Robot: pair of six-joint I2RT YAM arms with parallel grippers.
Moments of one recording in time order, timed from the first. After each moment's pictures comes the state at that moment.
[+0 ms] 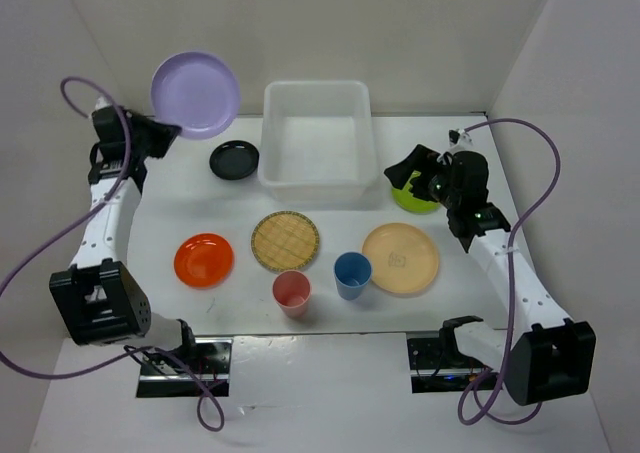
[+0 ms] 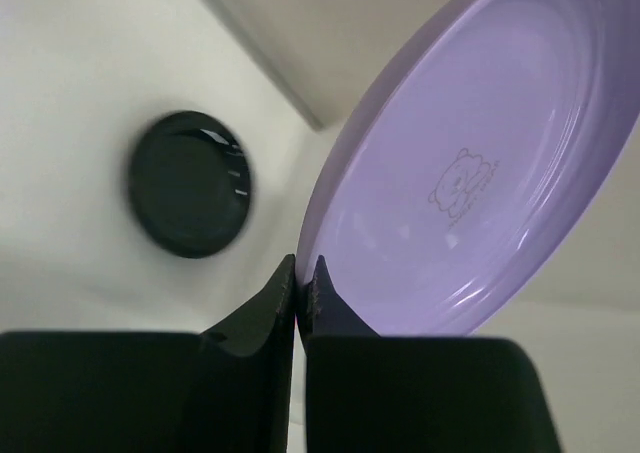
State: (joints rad) left arm 0.28 1.41 1.22 -0.19 0.22 -0.92; right arm 0.14 1.09 0.86 -0.12 -0.24 0.58
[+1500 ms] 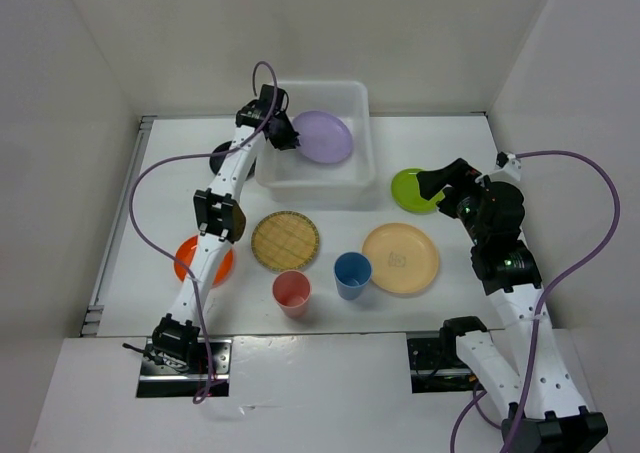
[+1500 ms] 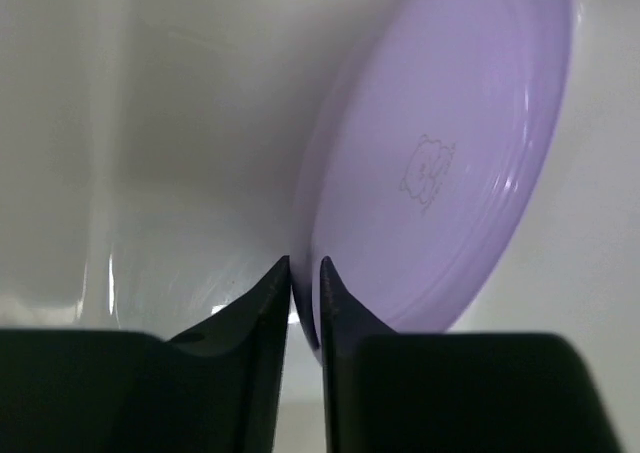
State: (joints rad) left arm -0.27 2.90 3.09 -1.05 0.09 -0.74; right arm 0.10 0.72 0.82 -0.31 -0.02 0.67
